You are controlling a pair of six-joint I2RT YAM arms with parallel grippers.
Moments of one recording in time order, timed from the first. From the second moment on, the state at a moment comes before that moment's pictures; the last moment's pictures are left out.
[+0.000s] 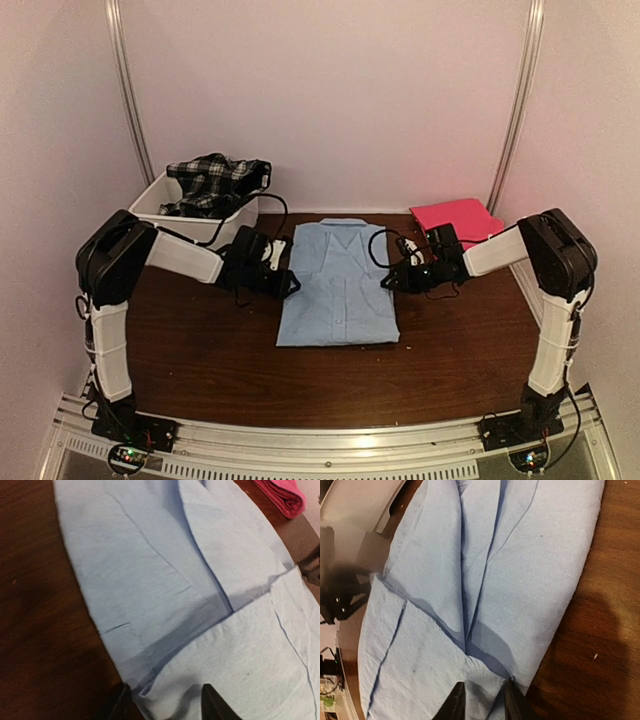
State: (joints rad) left arm -0.59 2.05 1.16 0.13 0.22 -0.23; right arm 0.34 1.99 1.05 0.13 -0.56 0.34
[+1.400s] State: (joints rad) left arm -0.80 2.23 1.34 0.31 0.66 -0.50; right arm 0.45 1.35 0.67 0.25 -0.76 0.63
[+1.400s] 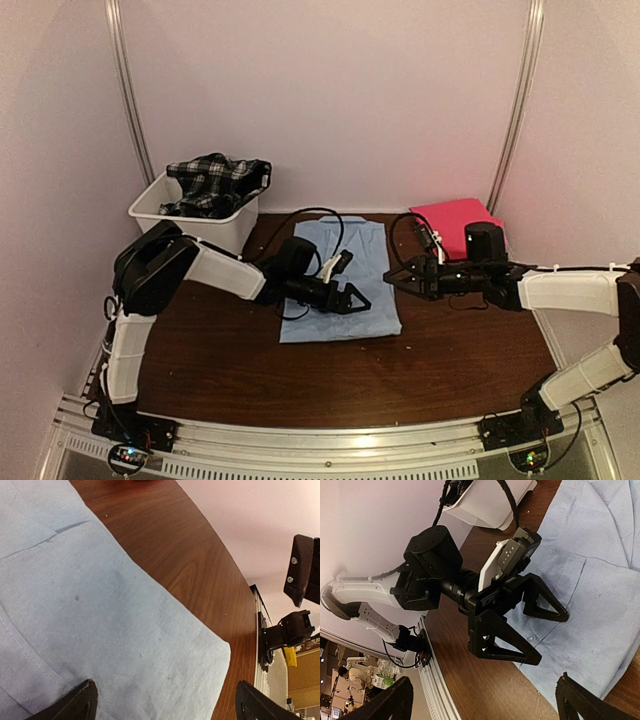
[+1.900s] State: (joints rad) left arm -0.80 1.80 0.99 0.40 0.63 -0.57; right arm 0.54 1.43 0.61 0.48 -0.78 0.80
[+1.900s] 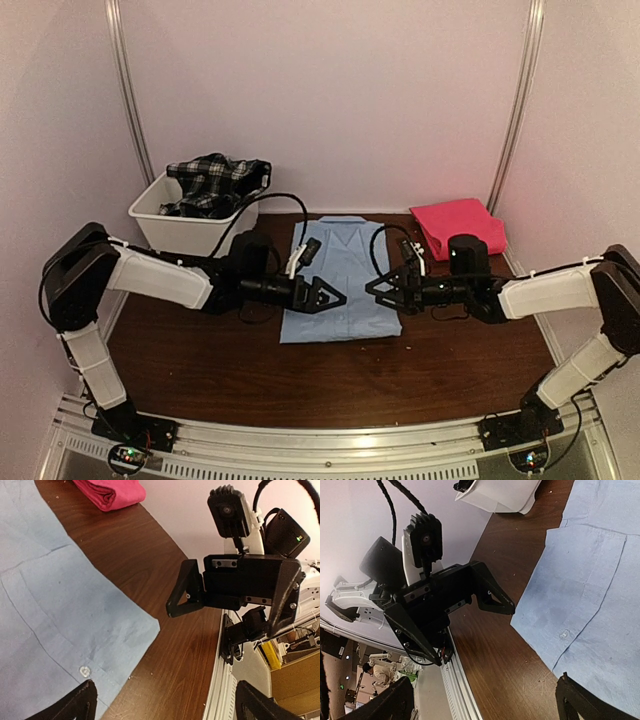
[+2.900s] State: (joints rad) left arm -0.78 1.86 0.60 0.78 0.61 -0.73; right arm 0.58 1.87 0.33 1.26 -0.80 1.18
